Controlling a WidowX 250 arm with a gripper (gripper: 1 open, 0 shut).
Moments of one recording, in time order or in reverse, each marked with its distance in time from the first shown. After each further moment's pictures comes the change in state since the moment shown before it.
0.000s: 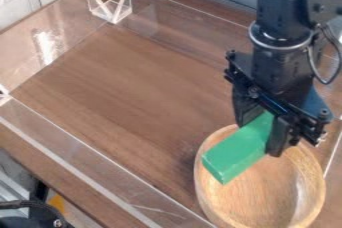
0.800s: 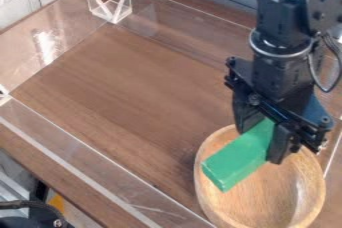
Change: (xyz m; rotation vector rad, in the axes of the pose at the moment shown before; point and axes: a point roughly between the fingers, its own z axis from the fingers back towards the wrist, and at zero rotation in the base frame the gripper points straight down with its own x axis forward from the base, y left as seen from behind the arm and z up) arm -0.005 -0.007 -0.004 -0.011 0.010 -0.009
